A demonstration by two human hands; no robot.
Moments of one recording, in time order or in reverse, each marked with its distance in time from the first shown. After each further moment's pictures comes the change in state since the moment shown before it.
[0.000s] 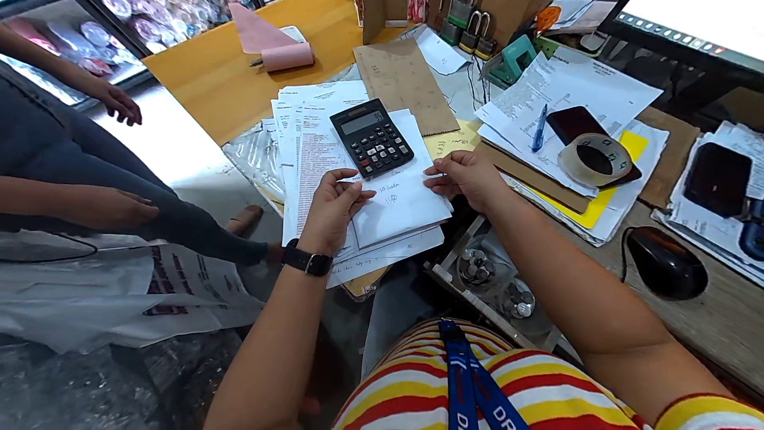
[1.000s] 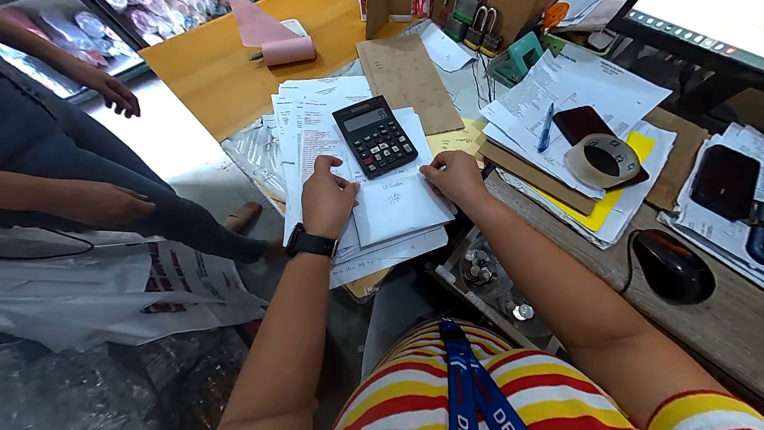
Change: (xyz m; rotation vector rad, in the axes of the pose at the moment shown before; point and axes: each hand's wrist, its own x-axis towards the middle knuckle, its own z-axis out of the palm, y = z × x) left_hand 0.019 0.019 0.003 0.792 0.194 -0.007; right_hand 0.015 0.000 0.023 -0.692 0.095 -0.090
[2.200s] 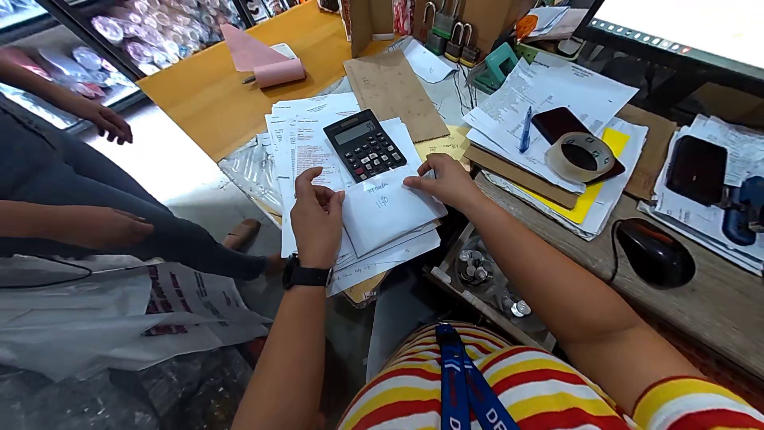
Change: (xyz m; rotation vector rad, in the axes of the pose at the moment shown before) left_hand -0.018 -0.030 0.006 -0.055 0.252 0.391; right_hand 0.001 0.018 -0.007 0.011 -0.011 -0.155
